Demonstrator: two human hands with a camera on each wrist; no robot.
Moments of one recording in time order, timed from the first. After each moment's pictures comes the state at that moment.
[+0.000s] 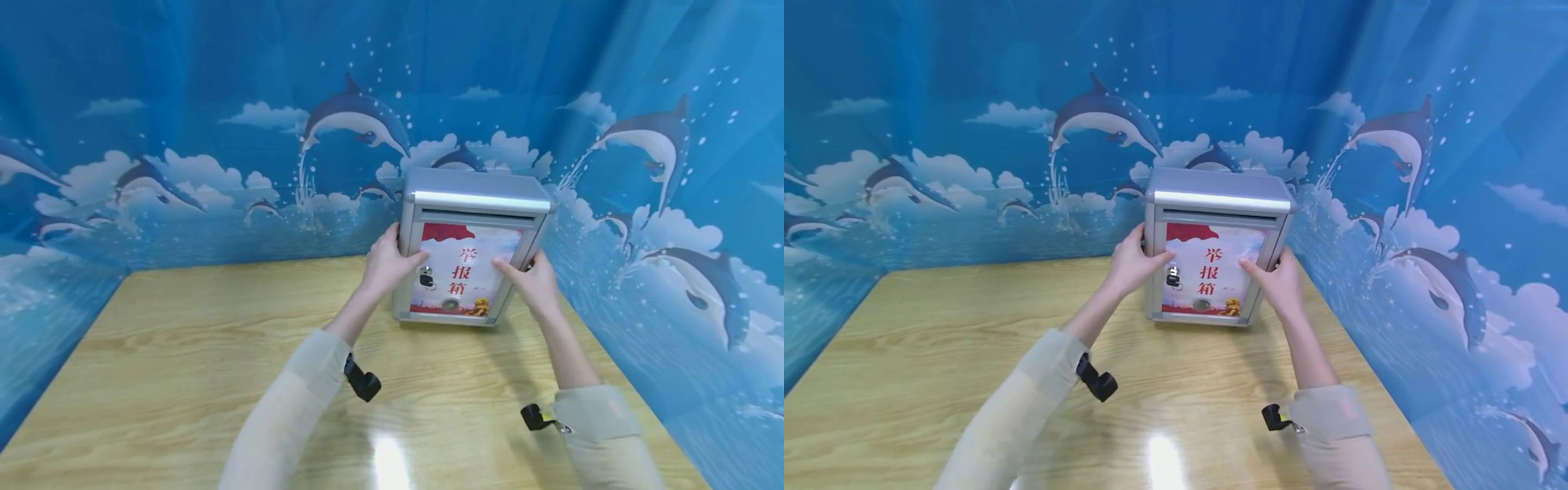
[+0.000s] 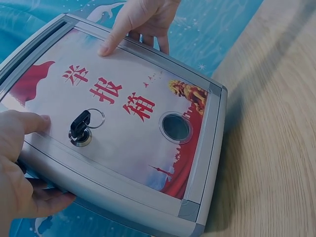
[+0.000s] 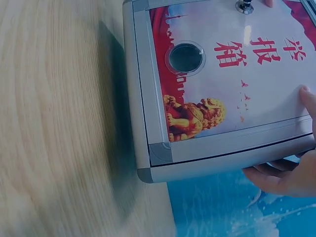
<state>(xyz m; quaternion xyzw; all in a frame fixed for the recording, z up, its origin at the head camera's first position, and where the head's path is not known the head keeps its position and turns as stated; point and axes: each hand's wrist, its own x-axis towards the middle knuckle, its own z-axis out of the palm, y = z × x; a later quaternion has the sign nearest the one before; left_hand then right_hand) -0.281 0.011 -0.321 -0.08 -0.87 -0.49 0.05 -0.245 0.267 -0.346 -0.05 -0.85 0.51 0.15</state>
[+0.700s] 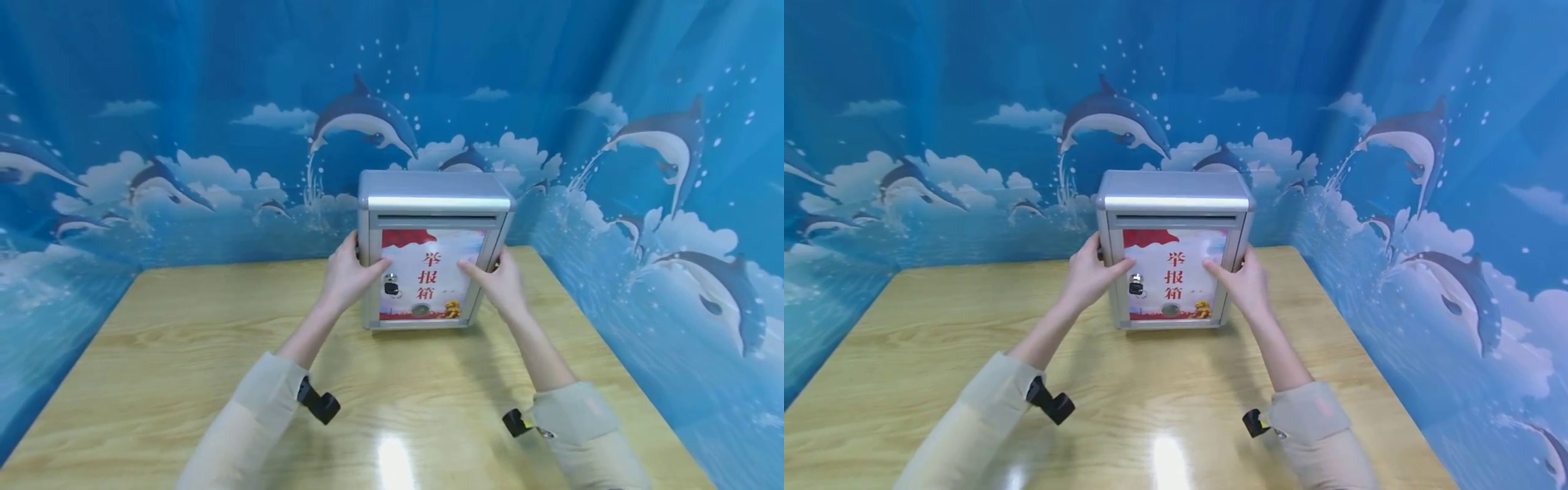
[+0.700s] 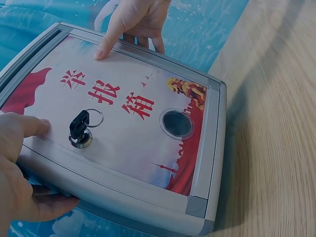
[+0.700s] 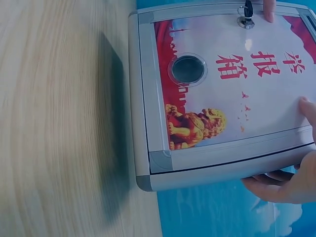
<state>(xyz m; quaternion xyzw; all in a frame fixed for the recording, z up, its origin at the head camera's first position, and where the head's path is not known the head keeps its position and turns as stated) -0.253 -0.056 -0.320 -0.07 -0.86 -0.49 0.09 -0.246 0.204 -0.343 0.00 -0.83 0.54 0.14</state>
